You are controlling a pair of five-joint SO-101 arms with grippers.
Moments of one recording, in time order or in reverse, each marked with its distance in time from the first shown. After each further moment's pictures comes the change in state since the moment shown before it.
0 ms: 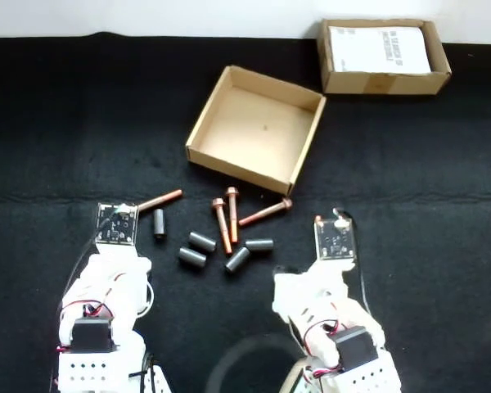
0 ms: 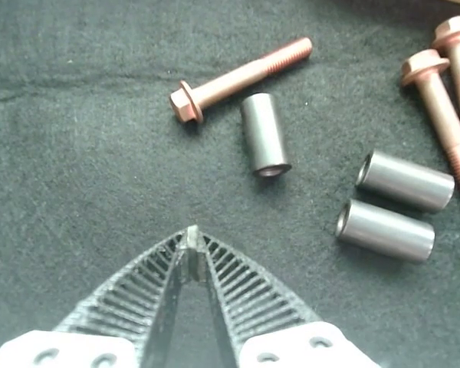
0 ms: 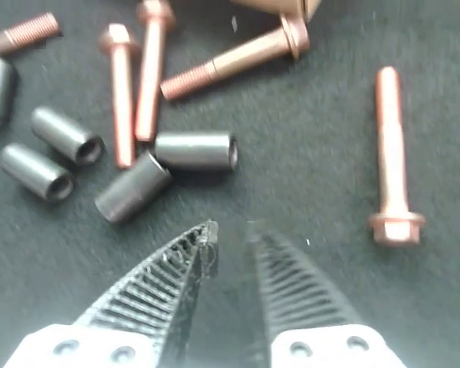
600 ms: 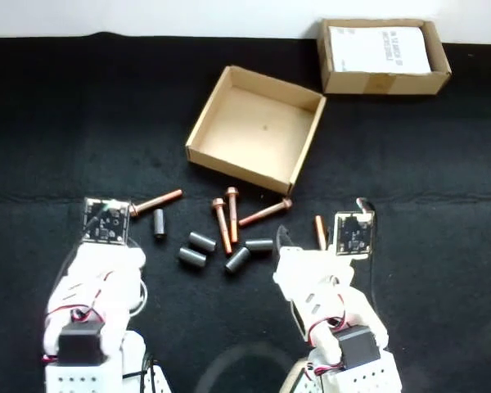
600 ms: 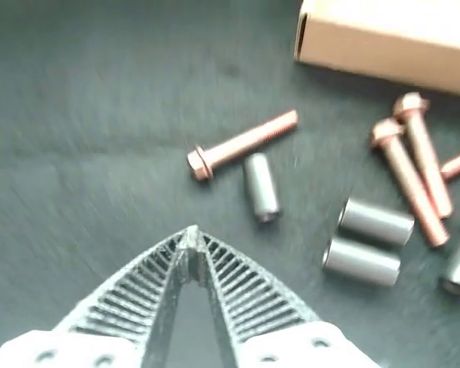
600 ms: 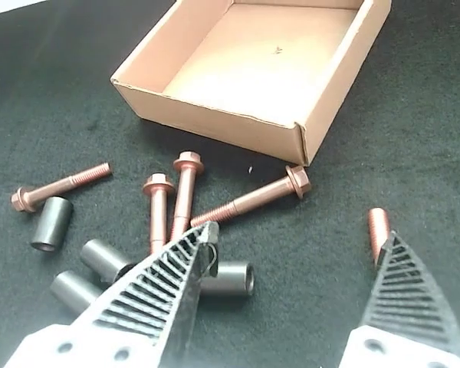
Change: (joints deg) left arm 0.0 4.3 -15.9 3.3 -1.2; right arm 3.8 0.1 0.0 -16.7 0.0
